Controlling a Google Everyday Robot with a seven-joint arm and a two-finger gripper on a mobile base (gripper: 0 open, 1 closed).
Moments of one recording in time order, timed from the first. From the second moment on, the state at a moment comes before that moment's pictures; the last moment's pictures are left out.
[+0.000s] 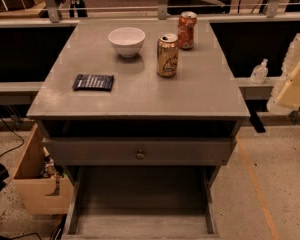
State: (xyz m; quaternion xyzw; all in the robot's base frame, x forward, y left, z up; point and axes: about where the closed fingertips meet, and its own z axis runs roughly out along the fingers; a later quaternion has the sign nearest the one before) arm 0.409 -0.175 1.077 -0.61 0.74 -0.12 0.26
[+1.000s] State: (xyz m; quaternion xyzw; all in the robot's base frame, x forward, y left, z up) arm 0.435 -0.124 1.089 -0.61 0.69 -0.06 0.39
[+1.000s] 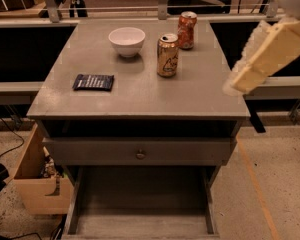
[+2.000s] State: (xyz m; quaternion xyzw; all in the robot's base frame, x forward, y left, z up) arm 0.502 0.064 1.082 -0.59 0.59 0.17 0.52
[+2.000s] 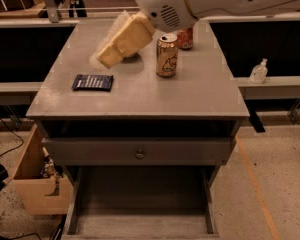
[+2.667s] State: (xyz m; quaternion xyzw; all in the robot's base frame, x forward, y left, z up) arm 0.524 0.096 1.054 -0.61 0.60 0.18 0.49
